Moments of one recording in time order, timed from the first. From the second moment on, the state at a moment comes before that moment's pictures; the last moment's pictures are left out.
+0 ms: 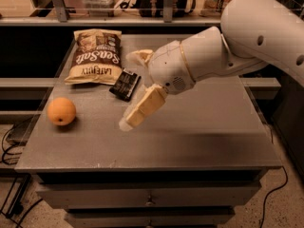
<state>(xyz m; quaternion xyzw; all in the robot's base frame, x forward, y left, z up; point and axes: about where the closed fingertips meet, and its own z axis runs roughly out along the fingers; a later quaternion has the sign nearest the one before) 0.470 0.067 0.941 -0.65 0.57 0.32 0.40</state>
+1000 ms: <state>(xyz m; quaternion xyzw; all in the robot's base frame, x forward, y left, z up) 0.472 0.154 0.913 -0.62 0.54 0.40 0.40</state>
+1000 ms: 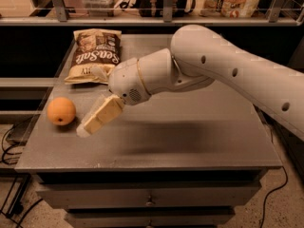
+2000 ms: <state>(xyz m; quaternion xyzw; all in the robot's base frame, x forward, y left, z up) 0.484 0.247 0.876 -0.62 0.51 0.46 0.39</state>
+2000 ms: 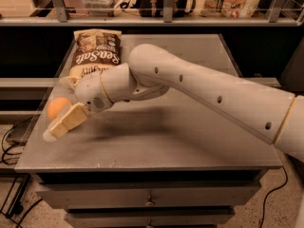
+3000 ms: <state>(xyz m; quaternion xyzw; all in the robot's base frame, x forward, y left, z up) 0.491 0.252 0.855 -0.59 0.52 0.48 0.40</state>
